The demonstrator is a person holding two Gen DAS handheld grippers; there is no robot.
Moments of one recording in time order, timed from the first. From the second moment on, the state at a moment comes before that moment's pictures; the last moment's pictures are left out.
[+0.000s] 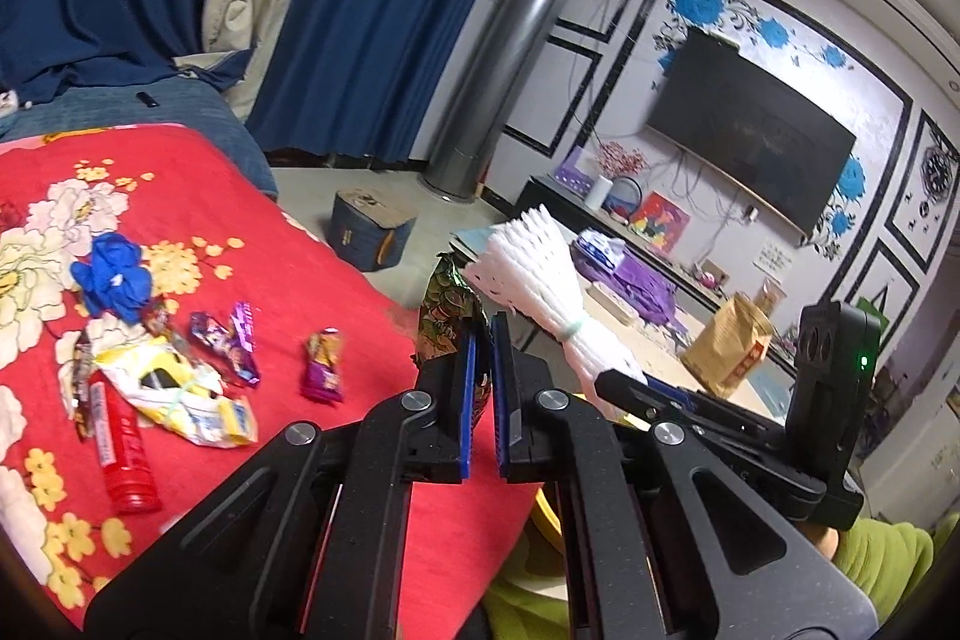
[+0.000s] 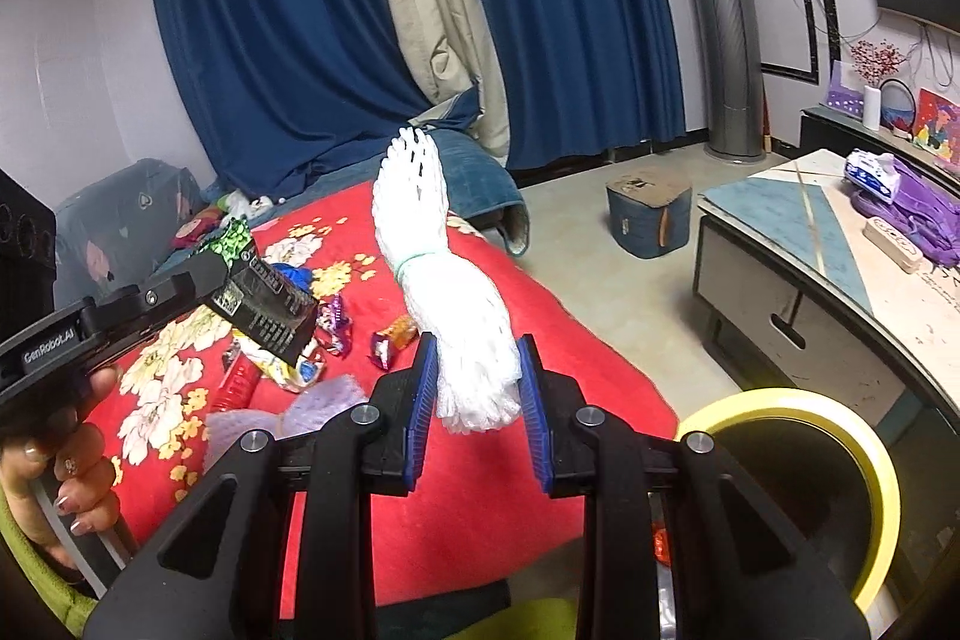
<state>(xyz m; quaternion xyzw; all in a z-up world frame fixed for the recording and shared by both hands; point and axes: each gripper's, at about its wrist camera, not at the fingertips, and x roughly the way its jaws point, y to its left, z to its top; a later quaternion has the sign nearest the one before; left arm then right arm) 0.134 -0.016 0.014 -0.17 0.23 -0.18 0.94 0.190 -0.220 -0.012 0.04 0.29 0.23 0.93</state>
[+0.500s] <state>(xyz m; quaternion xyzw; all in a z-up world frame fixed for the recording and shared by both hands) 0.136 -0.063 0.004 -0.13 0.25 -0.23 0.93 0.177 -0.274 -0.027 0.05 0.29 0.17 0.94</state>
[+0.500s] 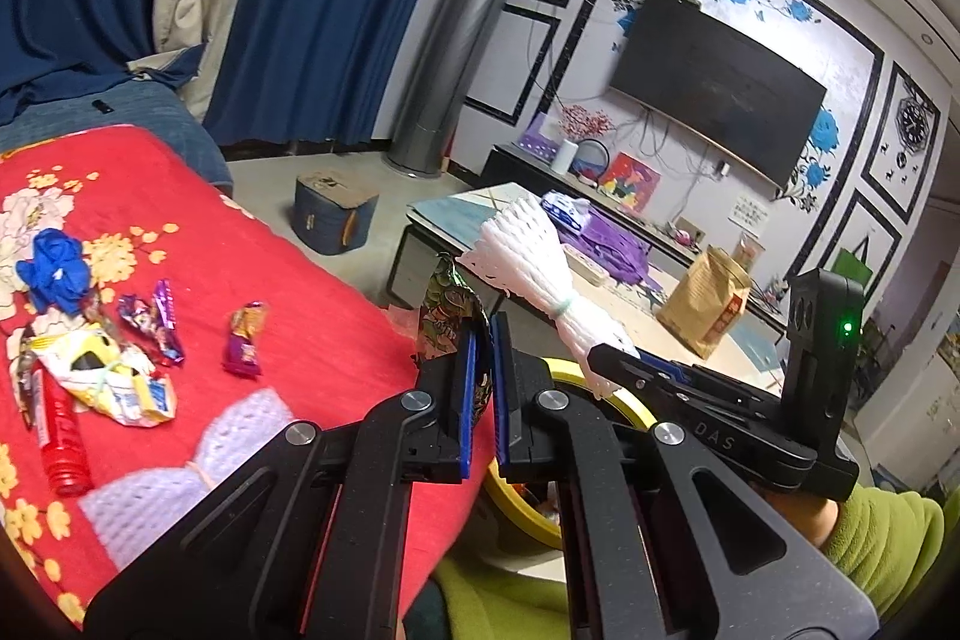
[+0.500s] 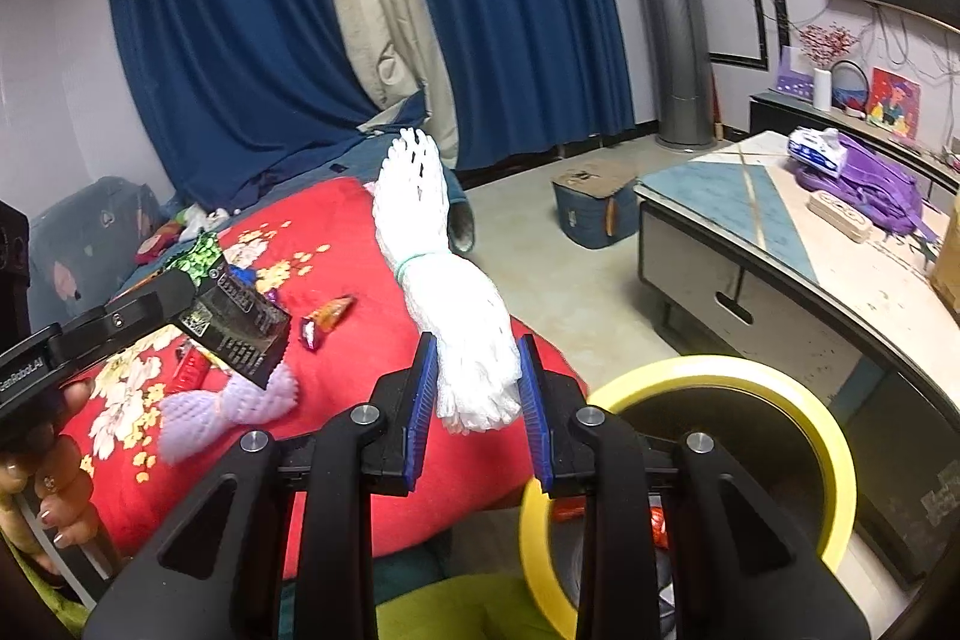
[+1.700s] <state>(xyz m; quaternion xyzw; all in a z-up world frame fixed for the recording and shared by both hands) 0.143 -0.176 -0.054 -0.07 0.32 -0.35 0.88 0.153 -0.388 -0.086 0.09 0.35 0.03 0.93</state>
